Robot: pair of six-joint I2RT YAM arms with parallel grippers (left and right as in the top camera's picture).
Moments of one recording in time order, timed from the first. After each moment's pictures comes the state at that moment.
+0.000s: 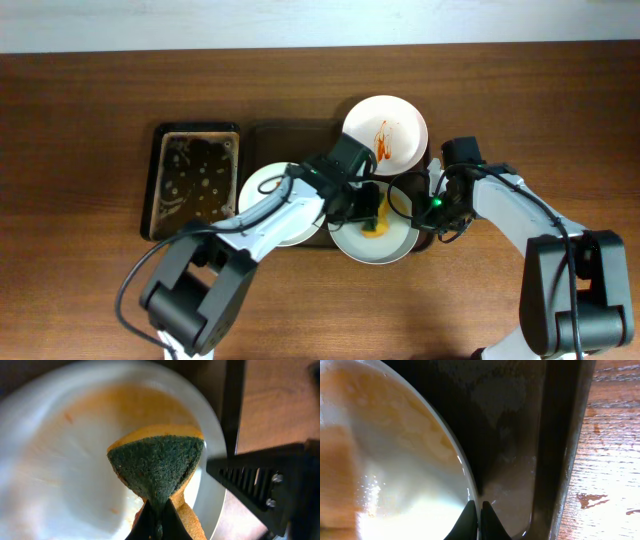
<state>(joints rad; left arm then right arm) -0.67 1.96 1.31 -0.48 0.40 -0.69 0.08 1.76 1.00 -0.72 -0.32 0.21</state>
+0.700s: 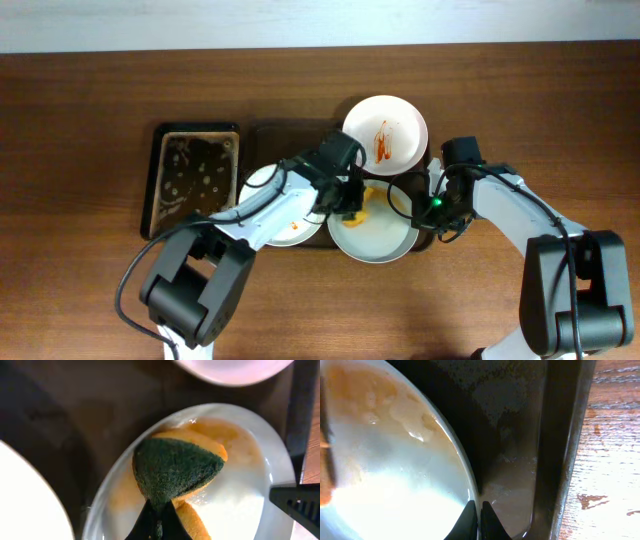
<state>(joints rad) -0.62 1.98 1.33 -0.52 0.21 -0.54 0.08 1.76 1.00 -0.72 -0.32 0.21</state>
